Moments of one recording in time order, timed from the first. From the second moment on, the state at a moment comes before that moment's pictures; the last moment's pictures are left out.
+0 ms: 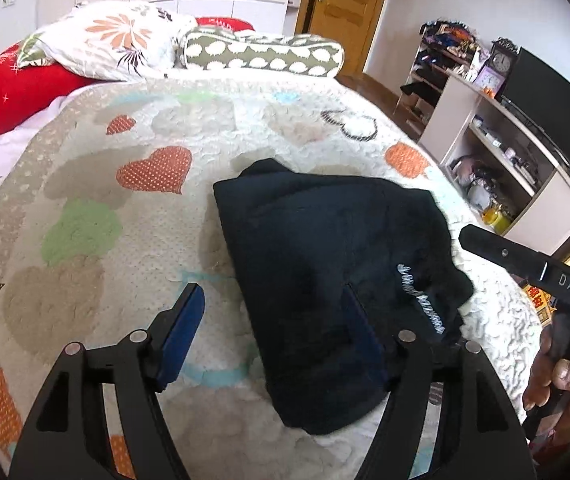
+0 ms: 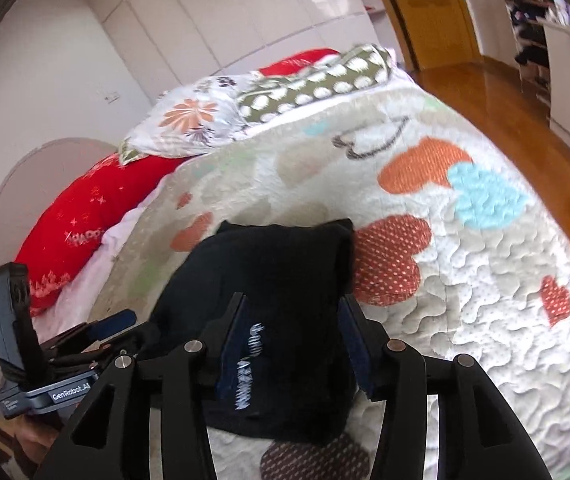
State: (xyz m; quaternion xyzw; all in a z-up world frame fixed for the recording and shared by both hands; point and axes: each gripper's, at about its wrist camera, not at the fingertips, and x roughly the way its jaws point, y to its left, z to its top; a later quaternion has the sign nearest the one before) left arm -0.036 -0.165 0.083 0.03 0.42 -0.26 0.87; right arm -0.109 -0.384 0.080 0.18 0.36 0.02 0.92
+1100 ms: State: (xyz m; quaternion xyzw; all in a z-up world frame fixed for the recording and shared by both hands) left arm -0.073 -0.175 0.069 0.07 0.41 -0.24 0.88; right arm -0.128 -0.352 0.076 0.13 0.38 0.00 0.92
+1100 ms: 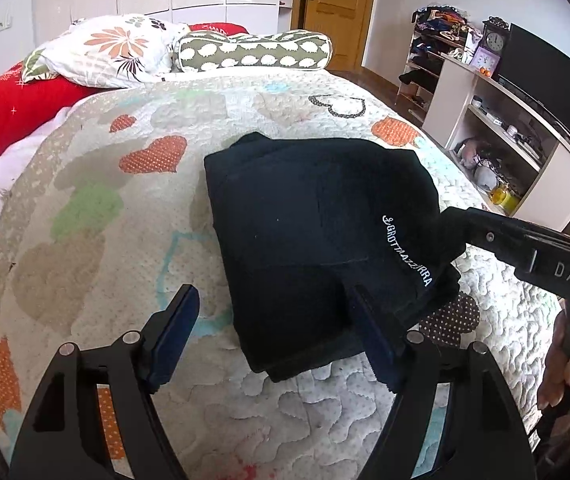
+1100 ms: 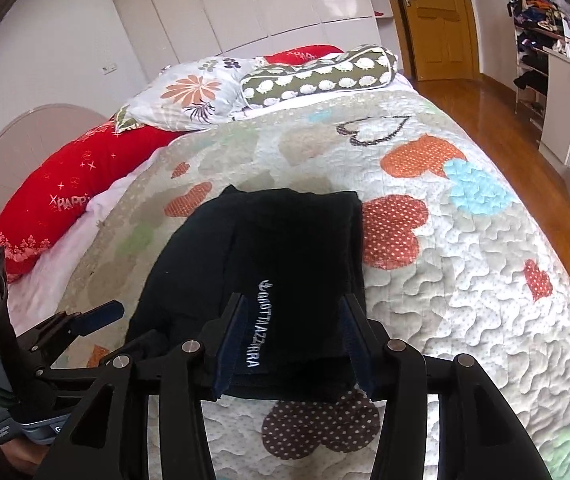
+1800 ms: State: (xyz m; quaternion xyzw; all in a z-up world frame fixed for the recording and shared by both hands) left arm -0.080 -0.160 0.087 0.06 0.38 -0.21 0.90; right arm -0.146 -0.336 0.077 0.12 0.37 -0.03 0.92
